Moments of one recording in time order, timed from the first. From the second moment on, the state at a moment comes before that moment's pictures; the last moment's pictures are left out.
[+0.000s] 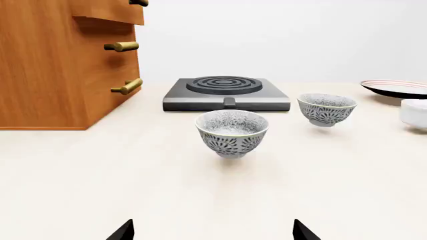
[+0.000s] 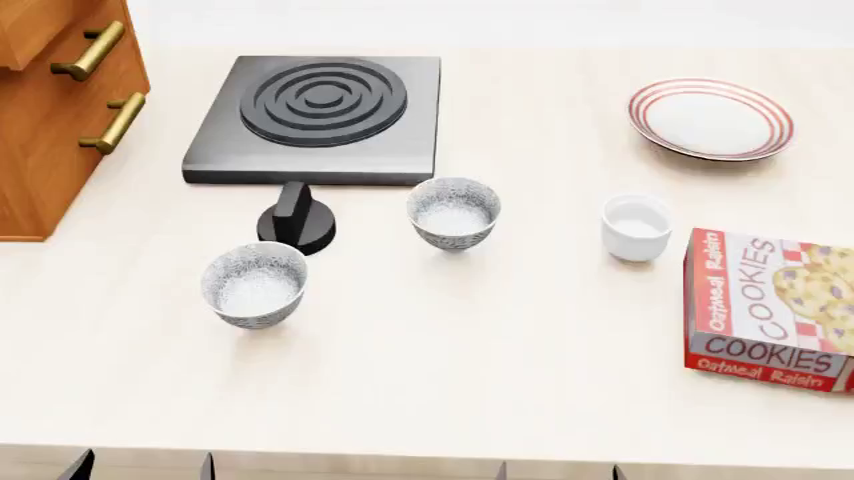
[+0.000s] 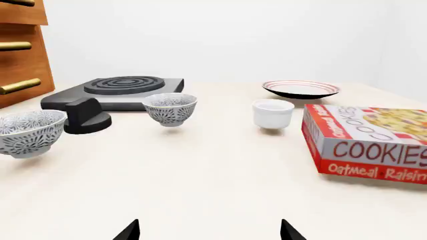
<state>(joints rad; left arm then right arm) 0.00 0.00 0.00 0.00 0.00 0.00 0.00 0.00 0.00 0.00 0.00 0.00 0.00 0.00</state>
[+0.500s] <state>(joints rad) 0.00 -0.04 0.05 0.00 -0.03 0.00 -0.06 0.00 0.04 -0.05 0.00 0.04 0.01 0.05</state>
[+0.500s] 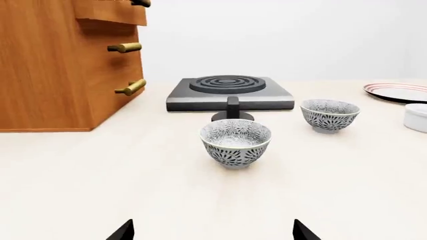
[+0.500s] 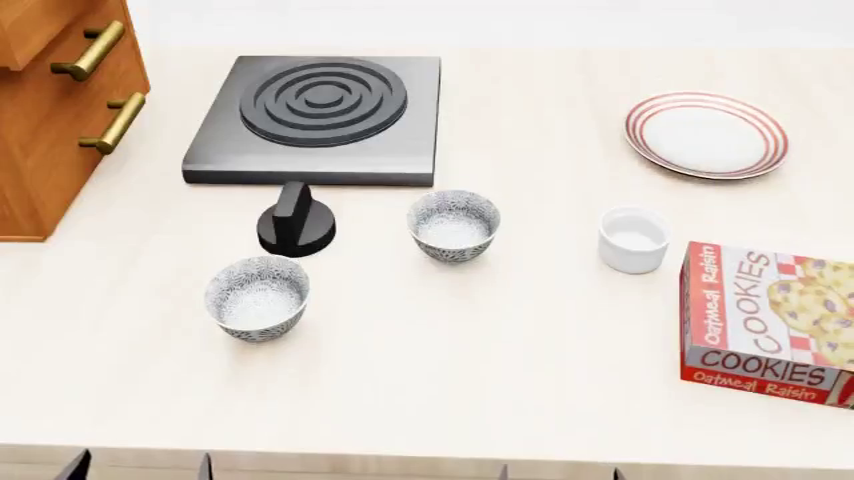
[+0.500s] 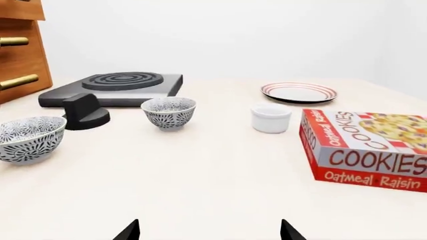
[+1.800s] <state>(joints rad) 0.01 -0.06 0.08 1.01 0.18 -0.68 0.12 0.14 0.38 -0.17 -0.99 0.46 0.78 0.44</state>
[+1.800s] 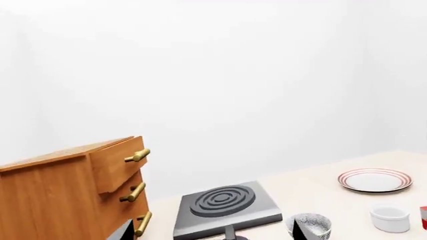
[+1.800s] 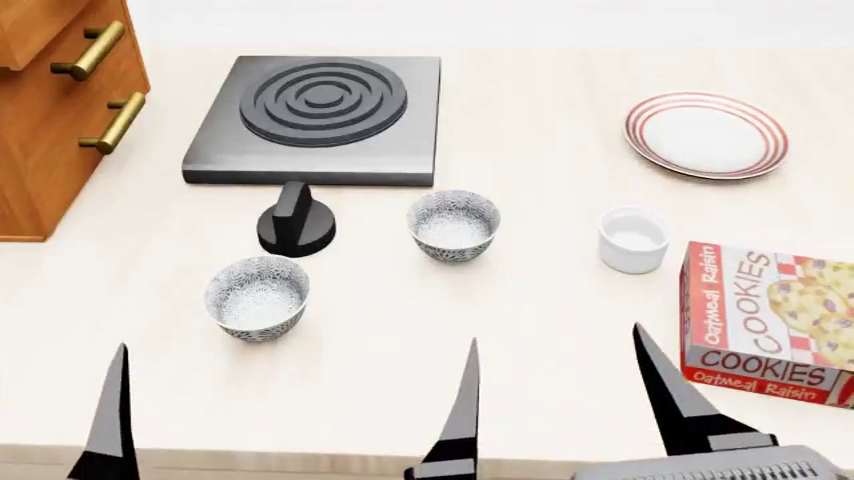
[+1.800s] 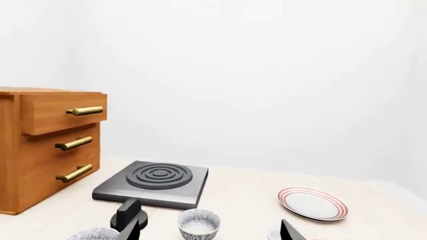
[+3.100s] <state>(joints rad) -0.04 -0.02 0.05 1.05 0.25 -0.73 0.21 0.24 0.72 -0.32 -1.00 0.81 0.58 0.84</state>
